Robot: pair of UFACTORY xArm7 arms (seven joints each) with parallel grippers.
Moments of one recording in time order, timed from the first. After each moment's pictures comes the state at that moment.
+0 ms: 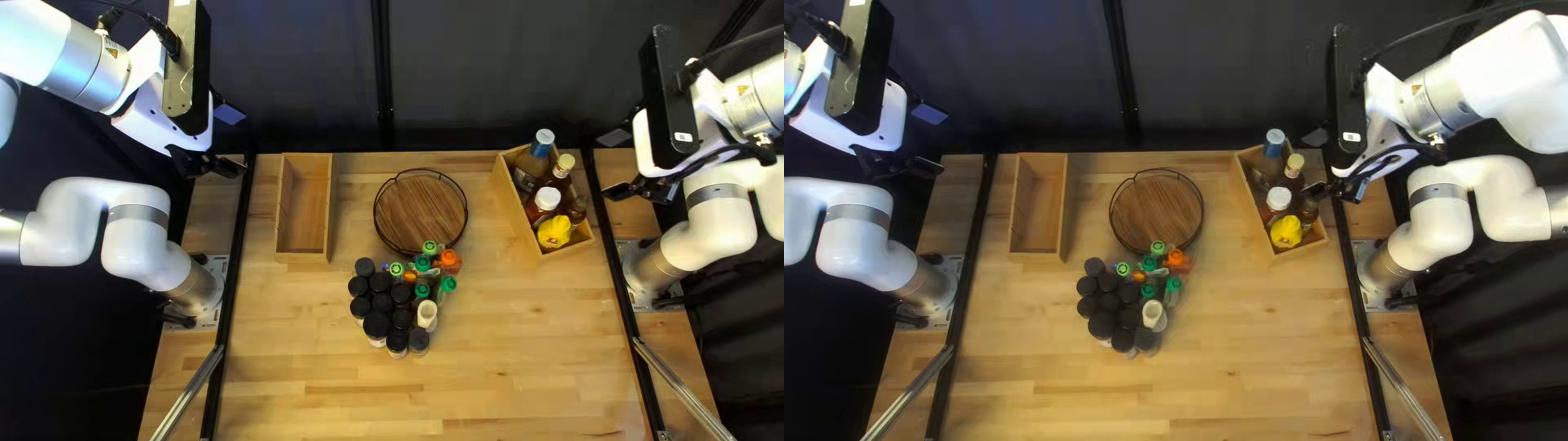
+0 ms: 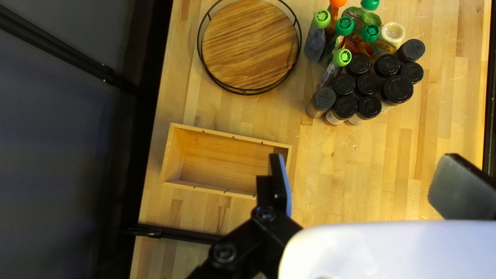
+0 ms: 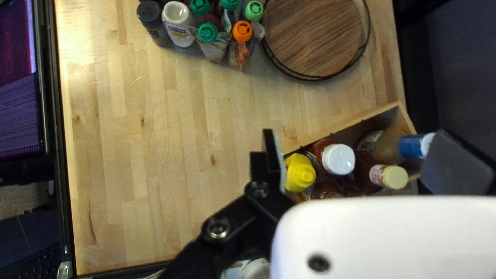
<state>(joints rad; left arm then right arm) 0.10 -1.06 0.03 0.92 0.07 1.41 0.05 2.98 1.04 -3.01 0.82 -0.01 1.28 0.05</state>
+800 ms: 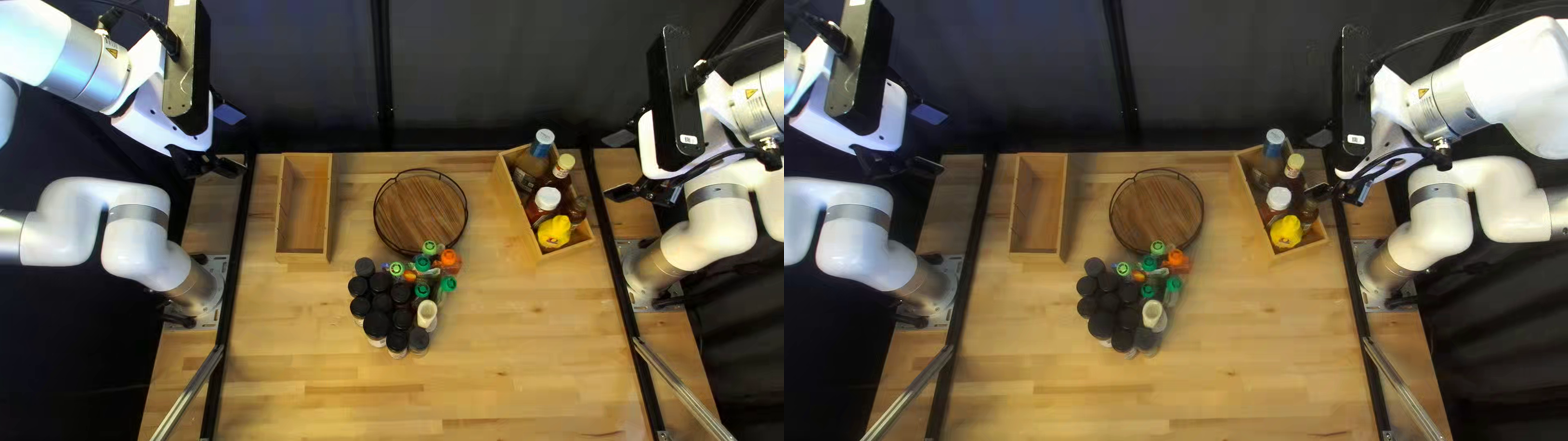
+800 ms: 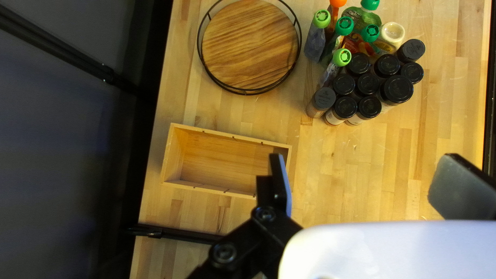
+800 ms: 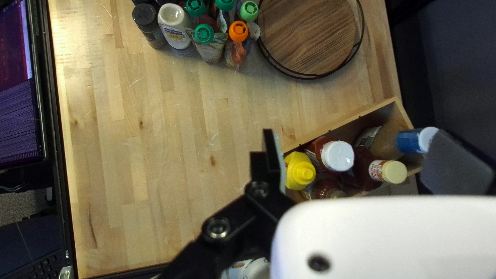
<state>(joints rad) 0.10 -1.06 0.03 0.92 0.07 1.41 0.05 2.98 1.04 -3.01 0.82 -0.01 1.28 0.05</state>
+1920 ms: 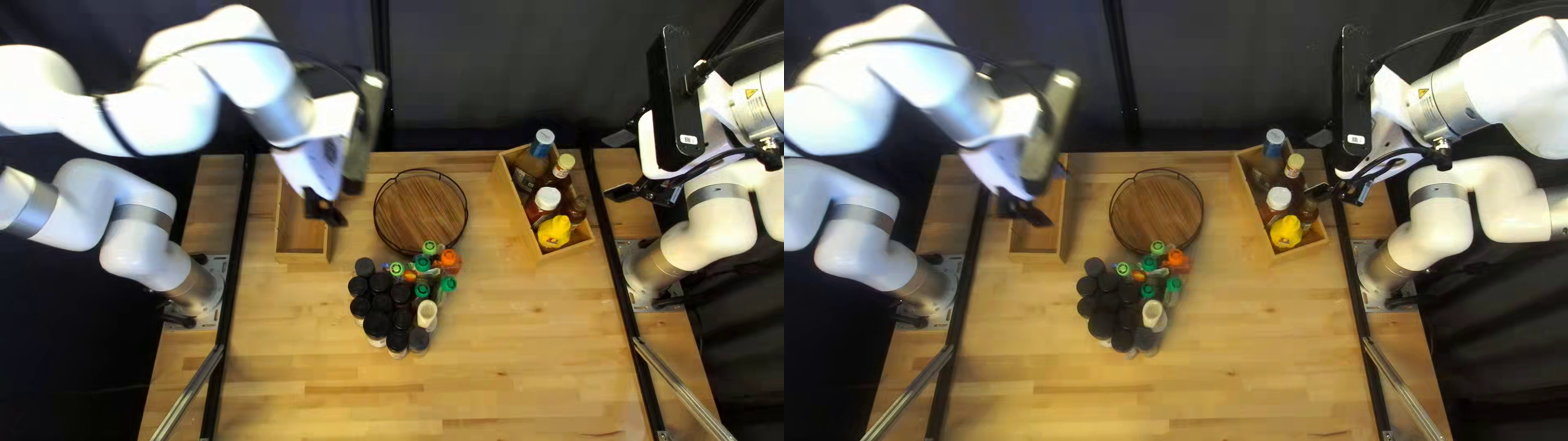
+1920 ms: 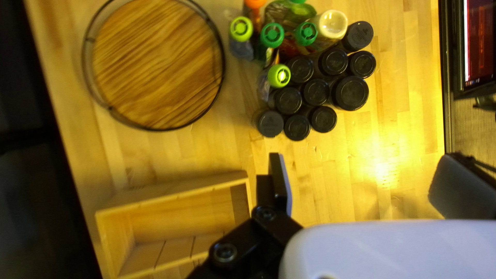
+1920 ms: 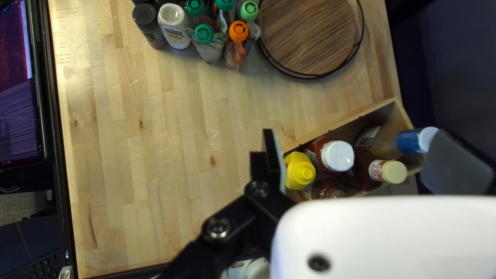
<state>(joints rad) -0.06 -0.32 0.10 1.13 -0.13 1.21 0.28 2.98 1.04 -3.01 0.82 -0.01 1.28 0.05</state>
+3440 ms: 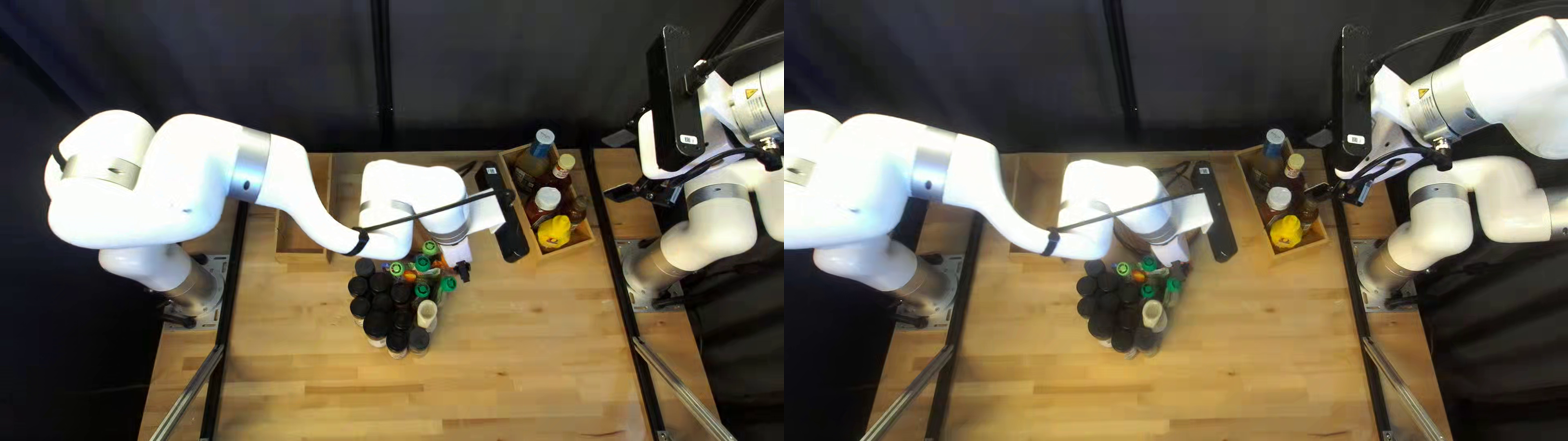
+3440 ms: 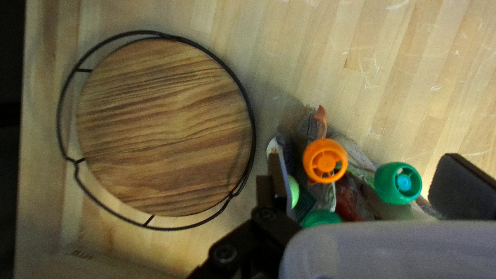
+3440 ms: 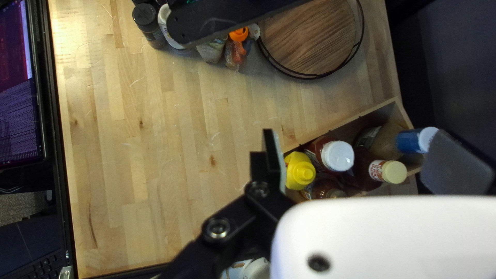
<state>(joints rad) -0.12 0.29 0.09 1.33 0.12 0.83 -0.33 2.98 1.04 -3.01 0.82 -0.01 1.28 0.05</state>
